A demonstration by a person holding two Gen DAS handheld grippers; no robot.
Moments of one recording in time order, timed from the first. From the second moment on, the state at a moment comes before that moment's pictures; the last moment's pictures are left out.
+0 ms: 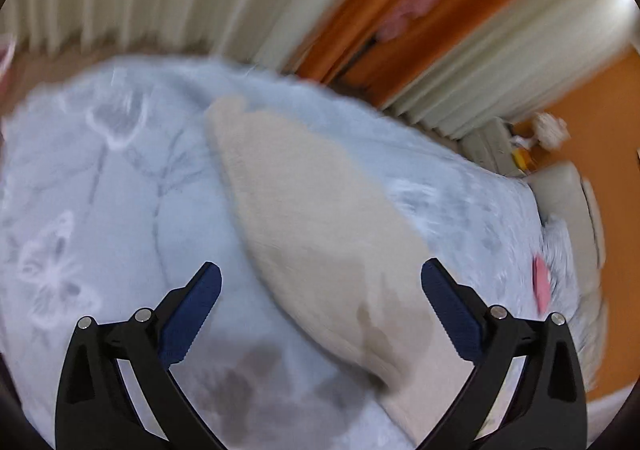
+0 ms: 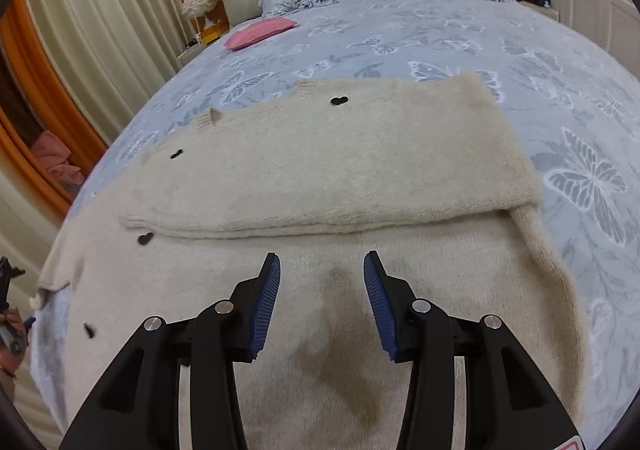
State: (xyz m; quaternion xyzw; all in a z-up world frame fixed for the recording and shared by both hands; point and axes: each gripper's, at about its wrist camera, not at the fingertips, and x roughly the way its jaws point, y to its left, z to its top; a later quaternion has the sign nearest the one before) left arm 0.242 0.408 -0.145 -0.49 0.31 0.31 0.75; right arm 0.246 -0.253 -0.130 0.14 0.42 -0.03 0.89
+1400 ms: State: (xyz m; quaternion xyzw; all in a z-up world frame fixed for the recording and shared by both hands) left arm 0.319 0.083 -0.138 -0.42 0.35 0.03 0.84; right arm 0.364 -0.333 -0.129 0.25 0.44 0.02 0.86
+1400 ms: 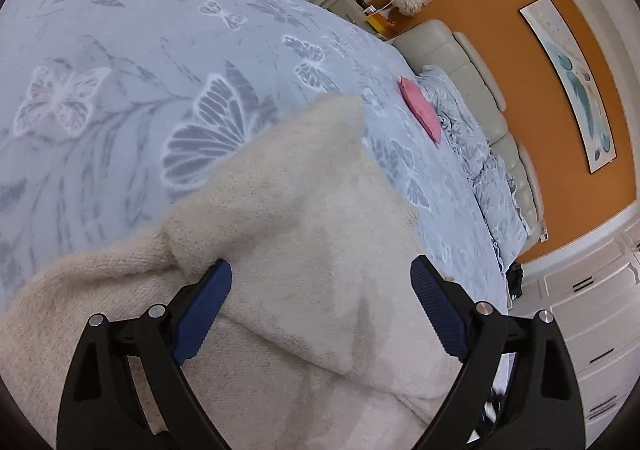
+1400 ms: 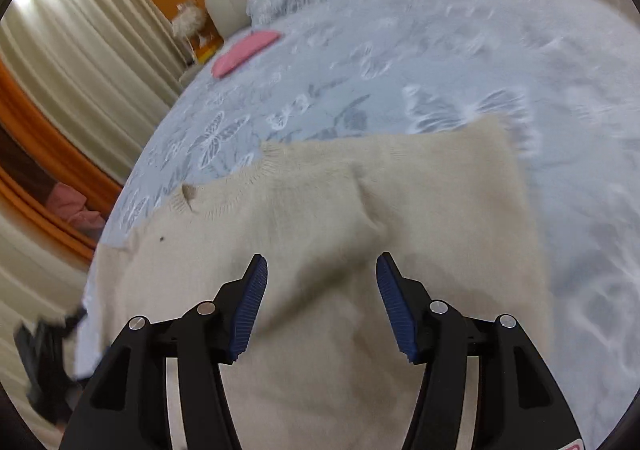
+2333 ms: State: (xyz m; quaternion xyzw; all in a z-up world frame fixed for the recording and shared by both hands) left arm 0.295 0.103 -0.161 -0.52 0.36 0.04 0.78; right arm 0.369 -0.224 -0.057 0.12 0.42 0.12 0.89
